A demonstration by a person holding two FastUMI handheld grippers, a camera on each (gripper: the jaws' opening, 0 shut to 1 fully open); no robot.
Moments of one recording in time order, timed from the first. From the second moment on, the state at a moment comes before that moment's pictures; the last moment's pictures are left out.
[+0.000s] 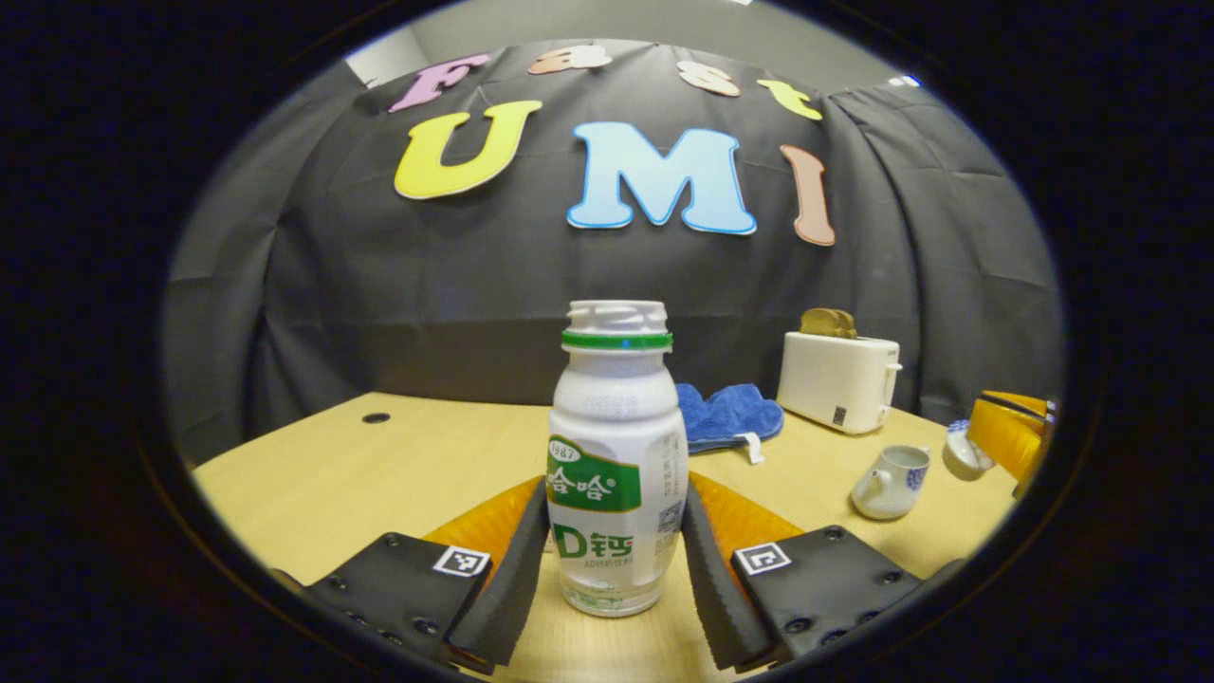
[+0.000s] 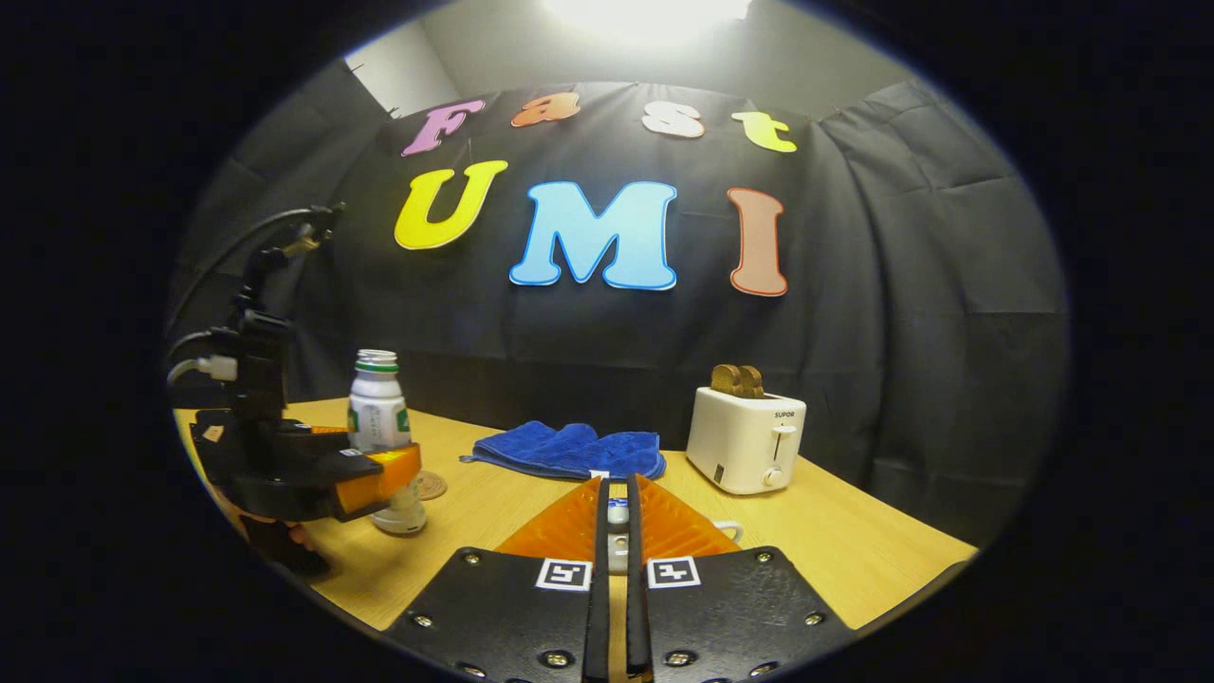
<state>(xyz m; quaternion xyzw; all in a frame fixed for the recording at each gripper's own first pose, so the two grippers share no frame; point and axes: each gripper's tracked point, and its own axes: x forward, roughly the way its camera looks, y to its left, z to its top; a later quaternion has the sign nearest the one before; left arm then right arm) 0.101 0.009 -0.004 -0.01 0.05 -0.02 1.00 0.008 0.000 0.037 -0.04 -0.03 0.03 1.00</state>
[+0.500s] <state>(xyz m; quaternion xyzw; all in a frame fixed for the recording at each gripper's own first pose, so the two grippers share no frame) 0.107 -0.057 0.021 0.22 0.01 -0.08 0.97 -0.096 -0.023 0.024 -0.01 -0.02 0.00 1.00</state>
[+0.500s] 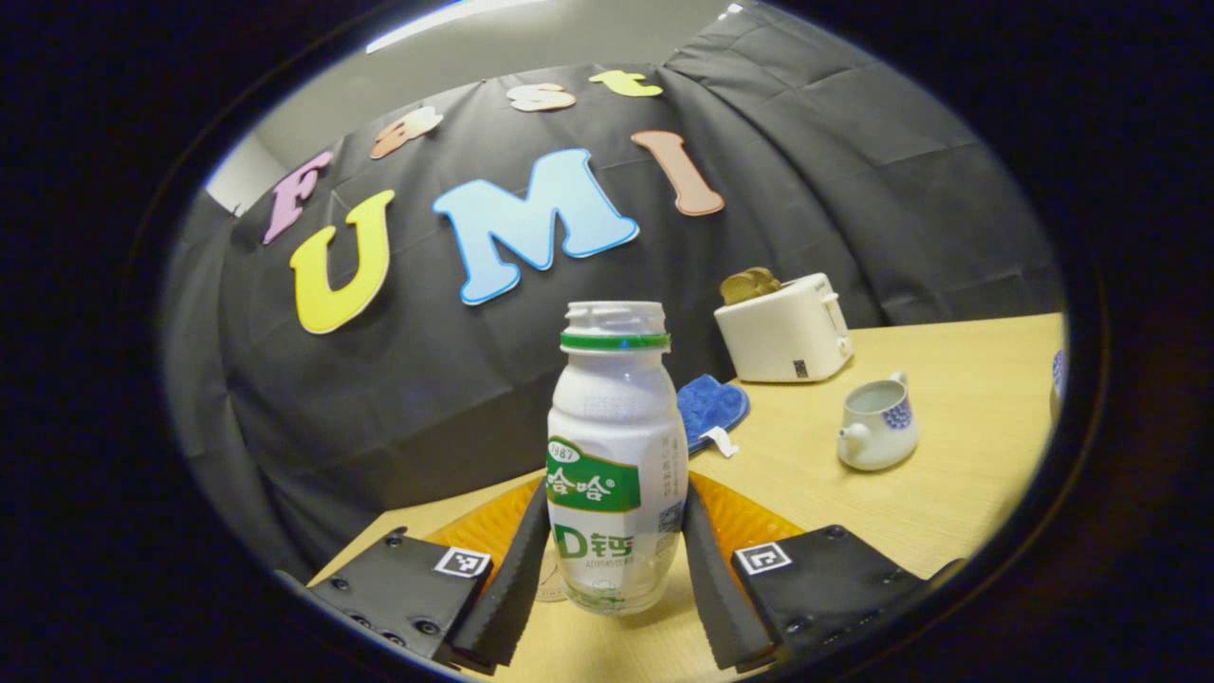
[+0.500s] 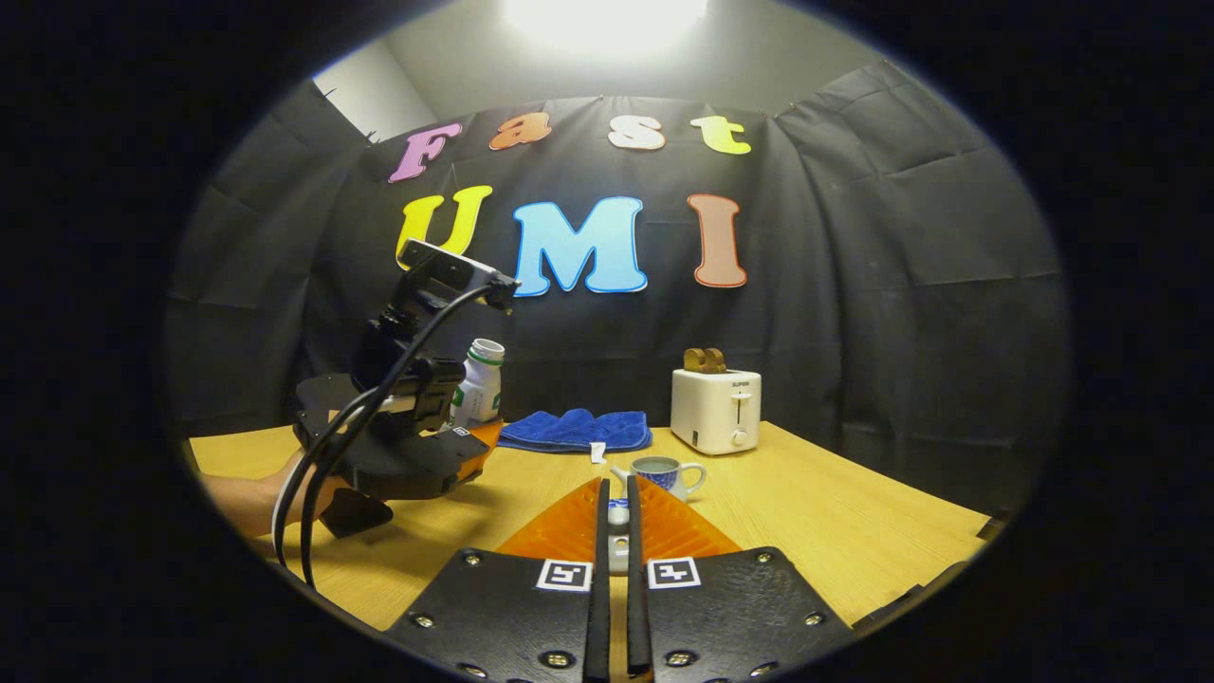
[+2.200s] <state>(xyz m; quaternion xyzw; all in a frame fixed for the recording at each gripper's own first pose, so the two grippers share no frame) 0.167 -0.158 -0.005 0.62 -0.03 -0.12 0.78 -0.122 -0.080 0.035 -0.03 -0.05 -0.06 1.00</state>
